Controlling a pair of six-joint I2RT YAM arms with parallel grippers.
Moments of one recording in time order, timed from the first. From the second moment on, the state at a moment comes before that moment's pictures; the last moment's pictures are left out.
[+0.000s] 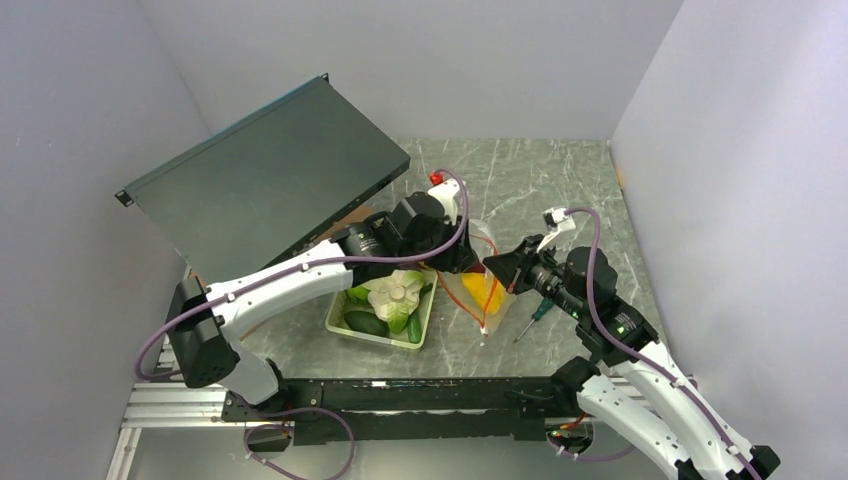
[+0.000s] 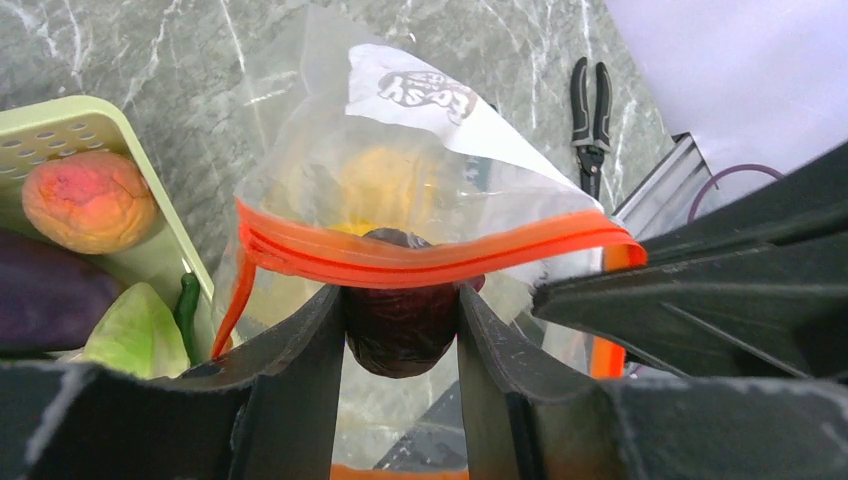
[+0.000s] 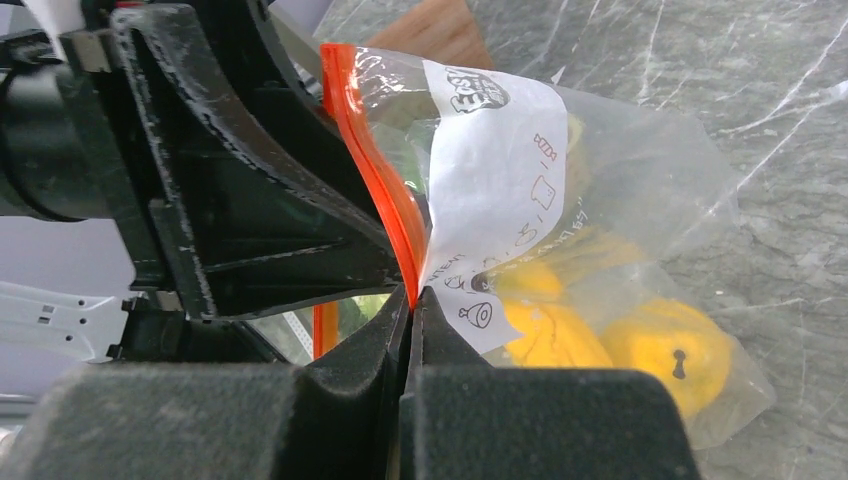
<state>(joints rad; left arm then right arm) -1.01 1.50 1.37 -0.39 0.00 -0.57 0.59 0.58 0.70 -0.34 -0.11 0.53</state>
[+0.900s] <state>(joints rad) -1.02 1.55 1.32 -0.20 -0.18 -0.67 0.59 0.59 0.70 -0.32 -0.13 0.59</state>
